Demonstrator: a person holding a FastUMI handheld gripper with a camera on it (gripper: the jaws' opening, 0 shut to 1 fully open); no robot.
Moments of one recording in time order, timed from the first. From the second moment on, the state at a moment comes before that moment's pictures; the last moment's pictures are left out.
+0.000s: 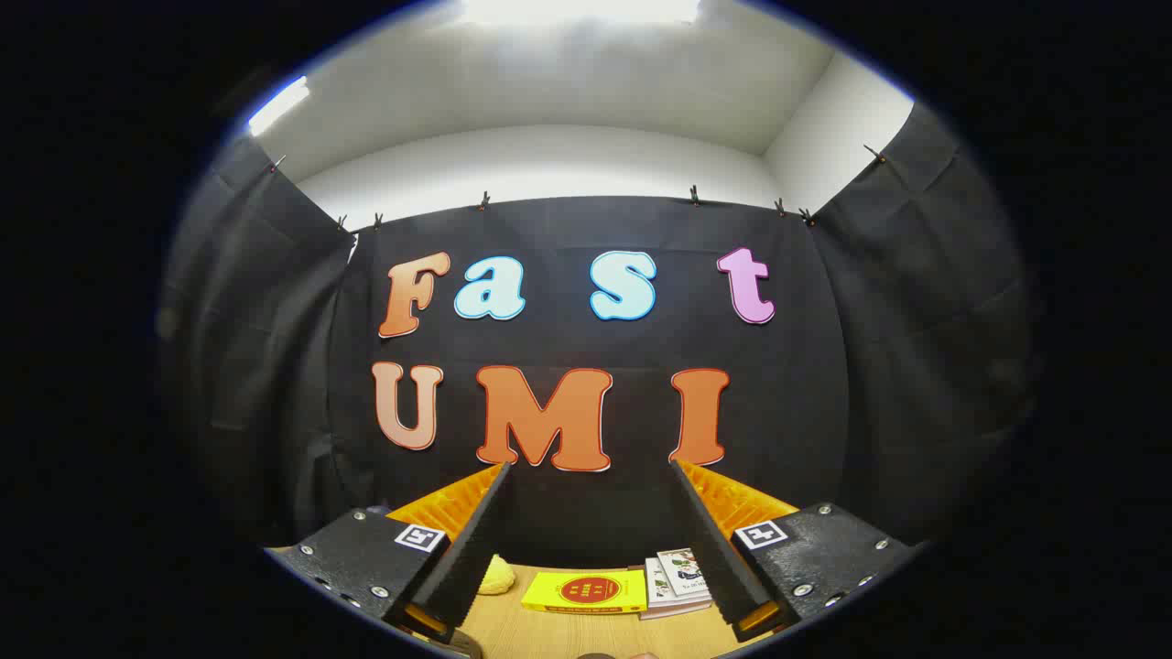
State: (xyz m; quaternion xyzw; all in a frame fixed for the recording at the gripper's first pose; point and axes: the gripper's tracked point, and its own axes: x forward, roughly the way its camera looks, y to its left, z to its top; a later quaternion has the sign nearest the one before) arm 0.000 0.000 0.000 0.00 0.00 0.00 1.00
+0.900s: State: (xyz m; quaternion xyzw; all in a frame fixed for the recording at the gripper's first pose) arm 0.003 0.045 -0.005 0.00 0.00 0.05 1.00
